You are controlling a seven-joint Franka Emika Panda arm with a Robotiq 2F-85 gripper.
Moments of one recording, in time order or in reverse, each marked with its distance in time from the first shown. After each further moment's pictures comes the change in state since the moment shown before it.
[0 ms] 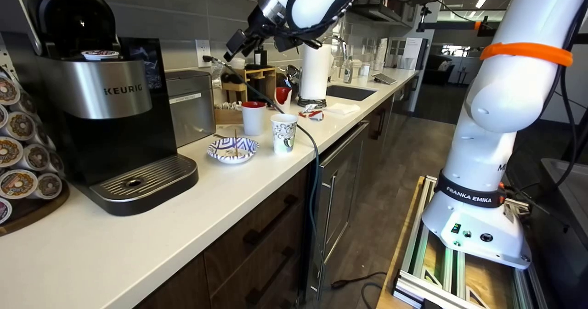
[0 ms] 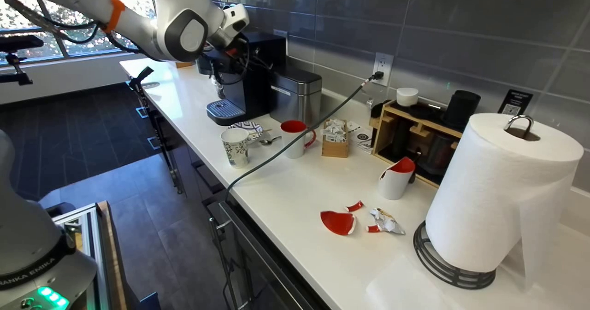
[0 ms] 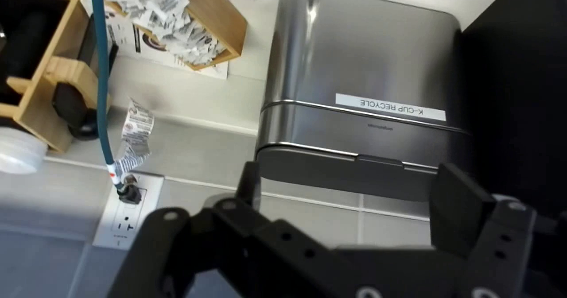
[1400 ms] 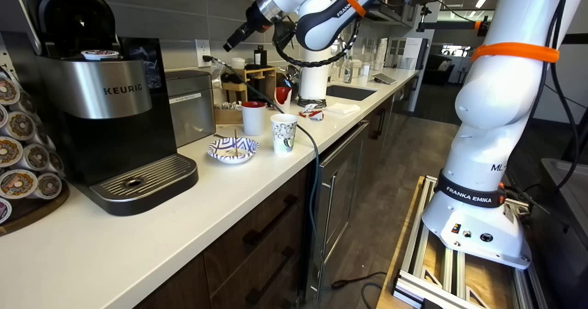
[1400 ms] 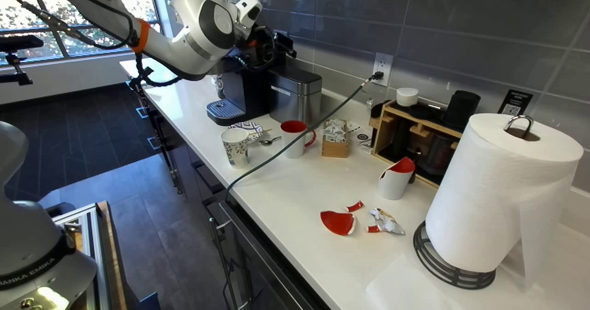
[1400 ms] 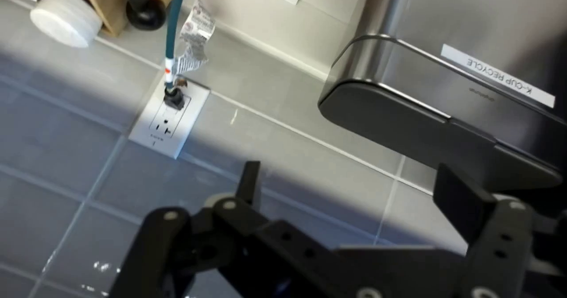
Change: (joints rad) arm -0.256 0.108 0.094 0.167 -0.688 0.137 0.328
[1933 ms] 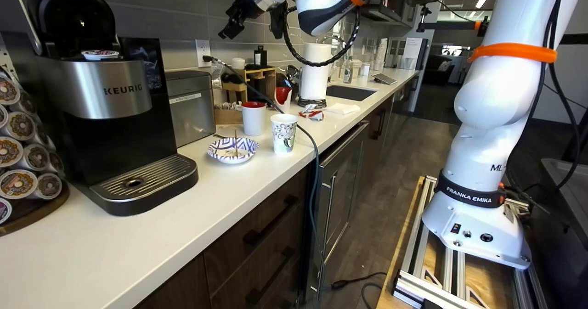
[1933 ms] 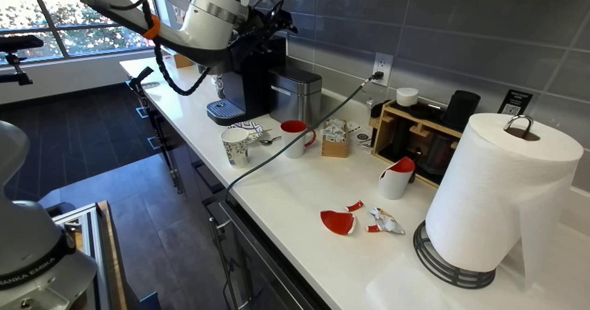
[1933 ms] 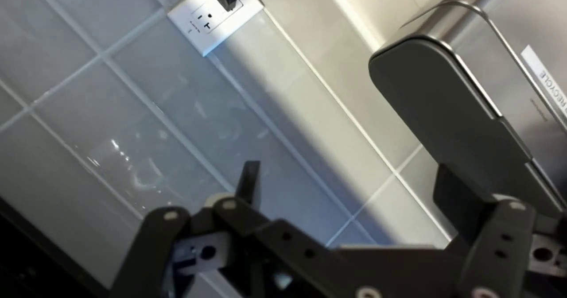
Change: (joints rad) arm -0.015 0.023 0.031 0.184 -0.622 -0.078 0.221
